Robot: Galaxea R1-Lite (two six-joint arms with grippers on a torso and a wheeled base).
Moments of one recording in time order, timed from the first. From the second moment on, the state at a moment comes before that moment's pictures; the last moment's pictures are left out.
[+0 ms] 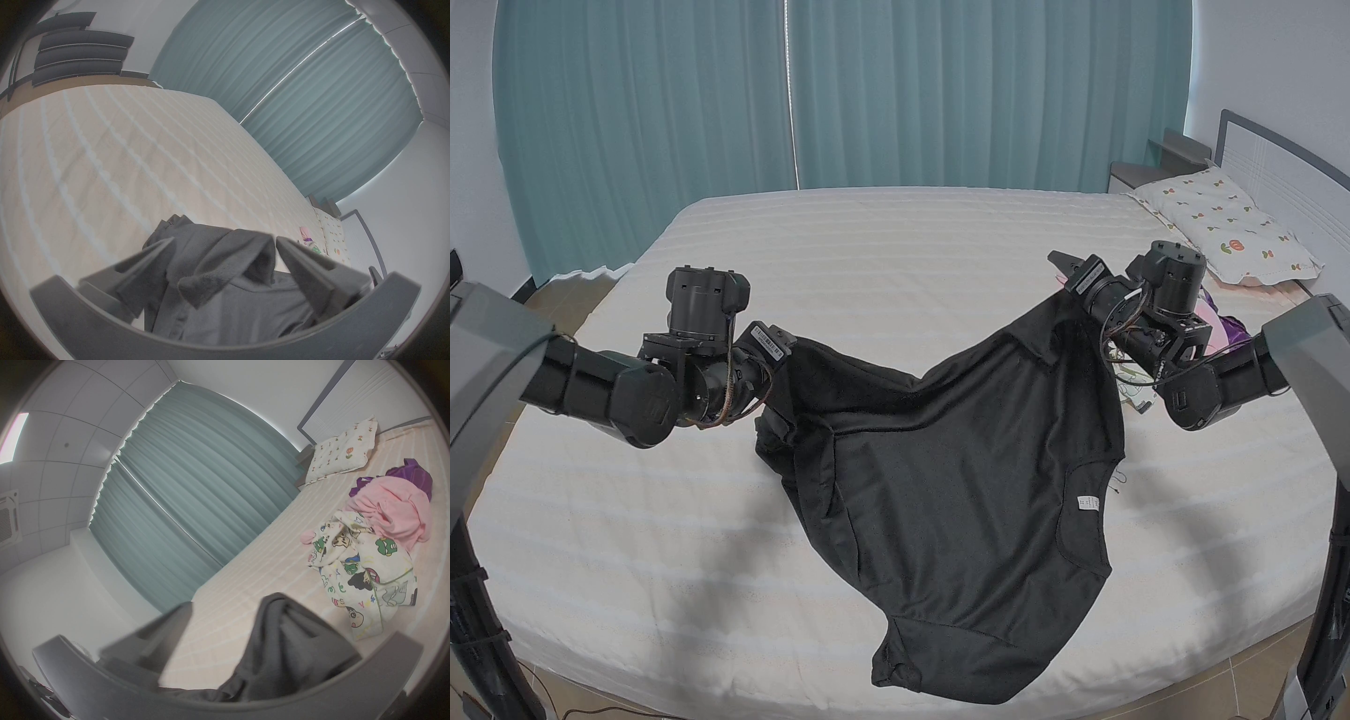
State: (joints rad) left arm -0.34 2.01 -1.23 -0.34 0.21 -0.94; right arm 0.29 2.18 -1.36 -0.90 -0.04 0.76
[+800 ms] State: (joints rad) left arm -0.21 2.20 -1.26 -0.32 0.07 -0.94; right arm 0.15 2.29 -1.47 -0.50 0.03 0.97
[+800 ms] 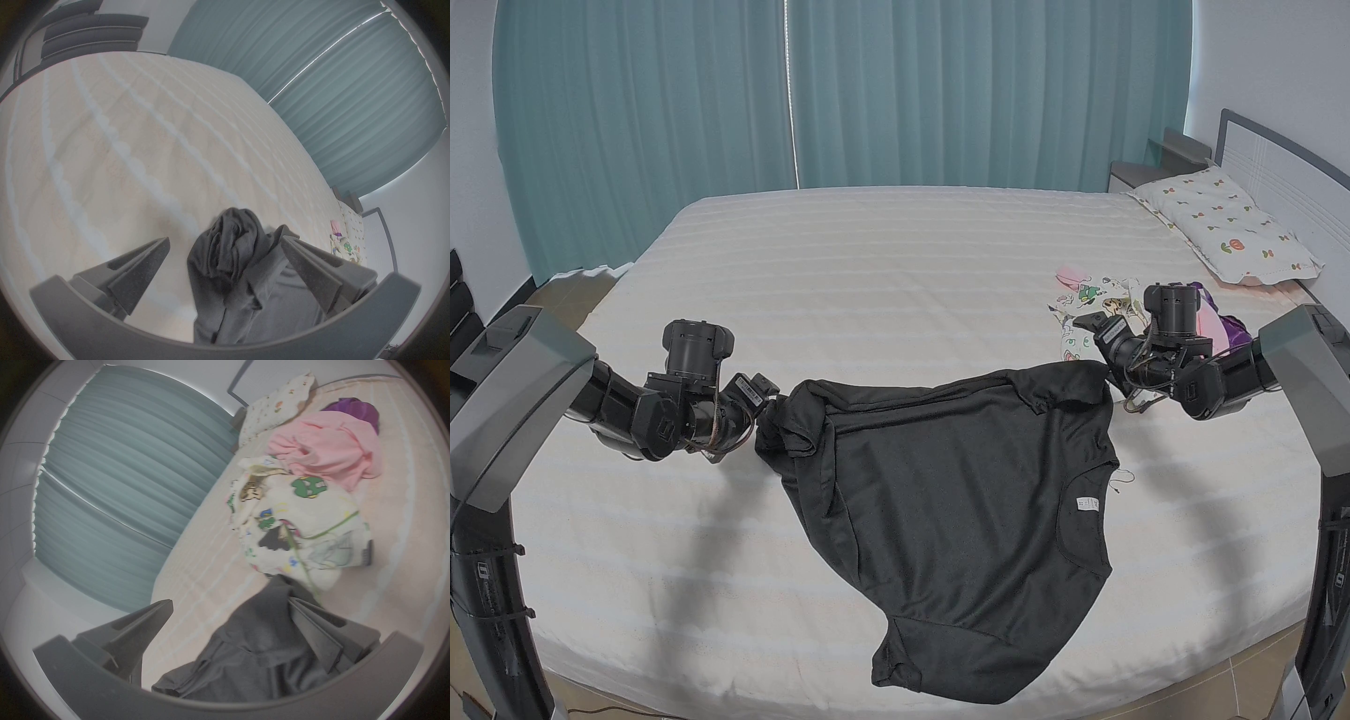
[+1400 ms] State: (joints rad) left arm -0.23 2.14 -1.21 -0.32 0.03 -0.91; right arm 0.08 2.19 -1.33 -0.64 0.07 0.93
